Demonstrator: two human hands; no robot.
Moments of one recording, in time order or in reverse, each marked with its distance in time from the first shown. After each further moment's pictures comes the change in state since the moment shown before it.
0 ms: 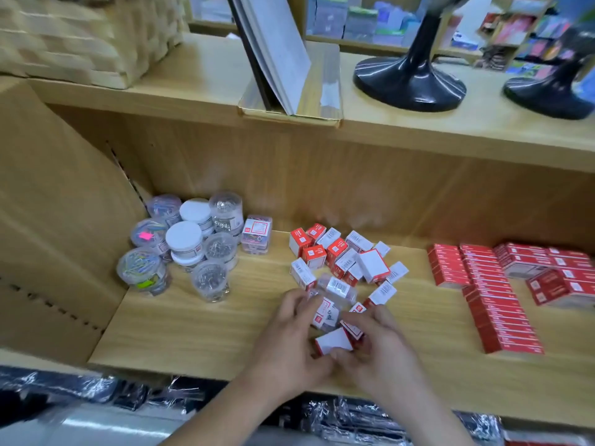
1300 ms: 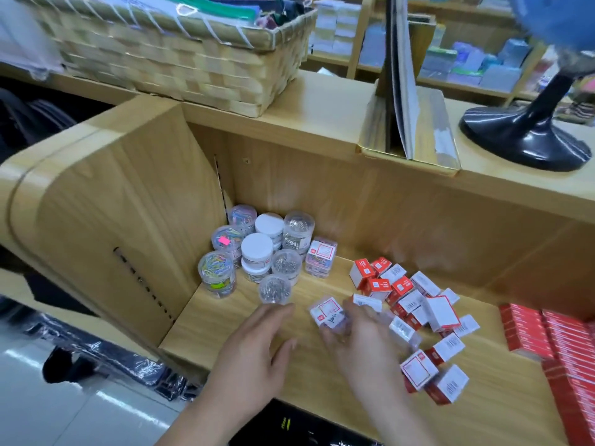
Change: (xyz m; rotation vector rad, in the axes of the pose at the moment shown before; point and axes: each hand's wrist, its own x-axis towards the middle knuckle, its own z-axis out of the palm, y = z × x) left_hand -0.050 -0.051 -0.098 0.000 0.346 -0.059; right_hand 0.063 -0.076 0.073 -0.143 0.122 -0.190
